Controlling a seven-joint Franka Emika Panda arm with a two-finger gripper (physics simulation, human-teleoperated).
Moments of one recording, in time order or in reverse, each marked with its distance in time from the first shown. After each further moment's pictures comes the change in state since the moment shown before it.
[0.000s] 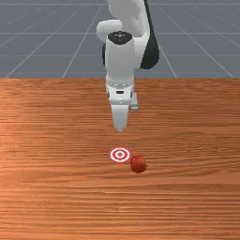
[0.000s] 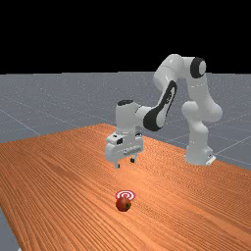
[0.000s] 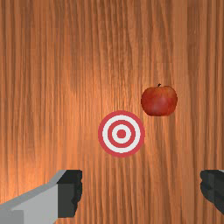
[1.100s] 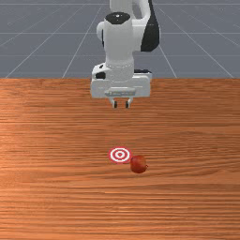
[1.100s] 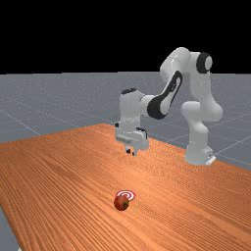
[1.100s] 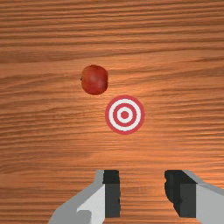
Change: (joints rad) arm 0.104 -0.146 -0.109 -0.085 0.085 -0.090 1.536
